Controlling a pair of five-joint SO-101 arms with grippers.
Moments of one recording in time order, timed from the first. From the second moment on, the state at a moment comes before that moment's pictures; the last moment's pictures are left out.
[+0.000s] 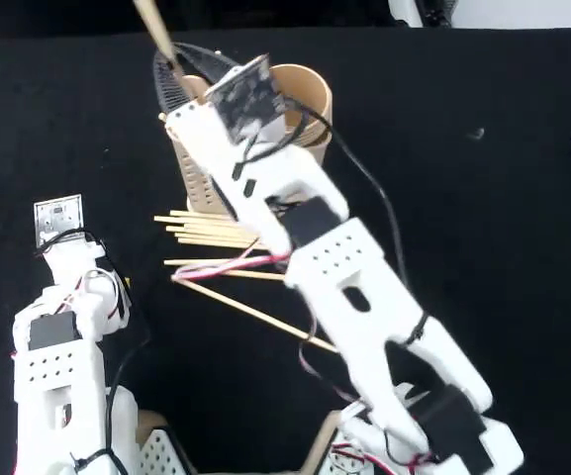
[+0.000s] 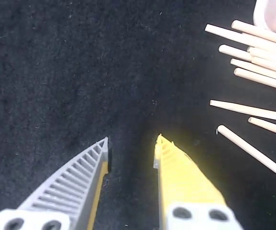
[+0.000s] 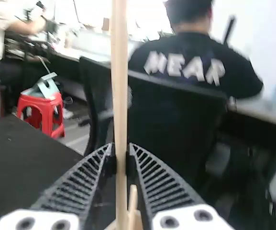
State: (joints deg) left arm -19.1 -61.8 75.3 50.6 -3.4; right arm -31.5 -17.0 23.5 -0.7 7.7
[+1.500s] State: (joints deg) left arm -19.1 -61.8 75.3 50.6 -3.4; right arm -28.6 -39.4 45.4 62.5 17.8
